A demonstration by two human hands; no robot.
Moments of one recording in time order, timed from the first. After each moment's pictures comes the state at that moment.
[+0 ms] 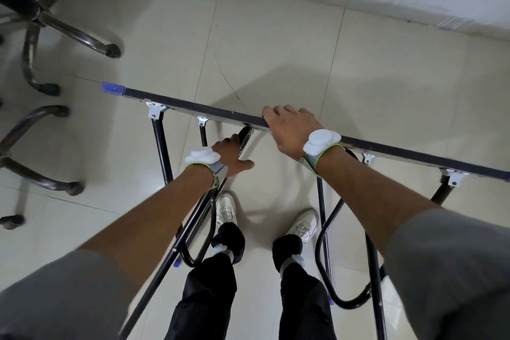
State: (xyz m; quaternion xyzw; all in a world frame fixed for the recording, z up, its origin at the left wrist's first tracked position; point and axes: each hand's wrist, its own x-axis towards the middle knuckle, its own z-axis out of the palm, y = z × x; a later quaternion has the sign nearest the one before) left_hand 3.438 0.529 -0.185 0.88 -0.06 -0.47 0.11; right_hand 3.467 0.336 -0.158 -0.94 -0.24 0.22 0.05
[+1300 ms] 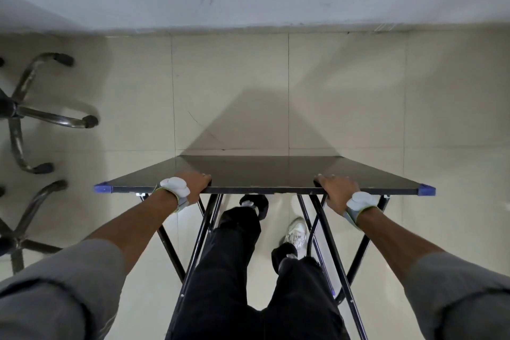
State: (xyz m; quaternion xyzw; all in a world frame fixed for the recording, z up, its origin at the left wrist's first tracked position) left_hand 3.592 0.508 -0.124 0.77 -0.31 -0.54 -0.13; right_hand 3.459 0.130 -0.130 -0.88 -0.03 0.48 0.03
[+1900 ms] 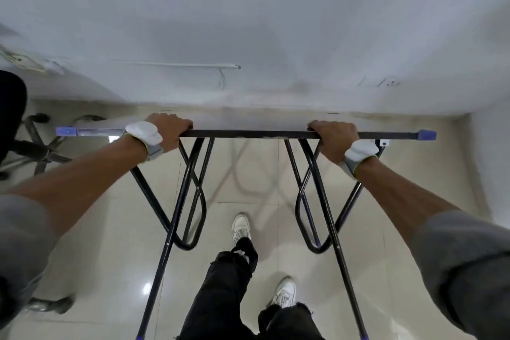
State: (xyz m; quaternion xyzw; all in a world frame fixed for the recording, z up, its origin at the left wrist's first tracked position) left_hand 3.719 0.505 0.107 0.91 -0.29 -0.23 -0.17; right_hand 3.599 0.105 0.100 -0.99 -0.01 0.14 -0.01
